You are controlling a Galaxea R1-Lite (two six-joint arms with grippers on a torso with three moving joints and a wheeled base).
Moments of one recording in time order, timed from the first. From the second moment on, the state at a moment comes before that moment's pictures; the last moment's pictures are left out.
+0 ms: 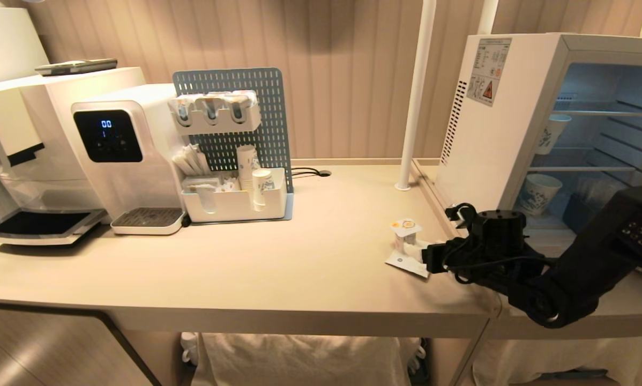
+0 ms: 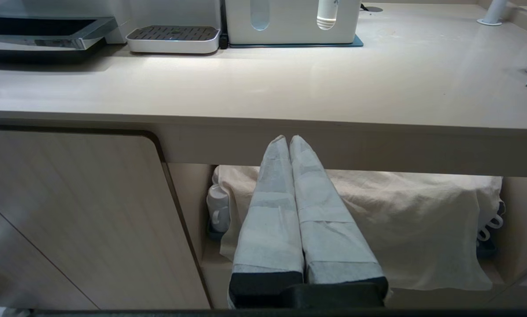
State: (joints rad) left arm 0.00 0.00 0.00 0.00 0.01 -0.02; right arm 0.27 2.17 -0.75 -0.99 0.11 0.12
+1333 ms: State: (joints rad) left arm 0.00 0.00 0.00 0.00 0.01 -0.02; right arm 0.29 2.40 -1.06 -0.92 -0.02 0.12
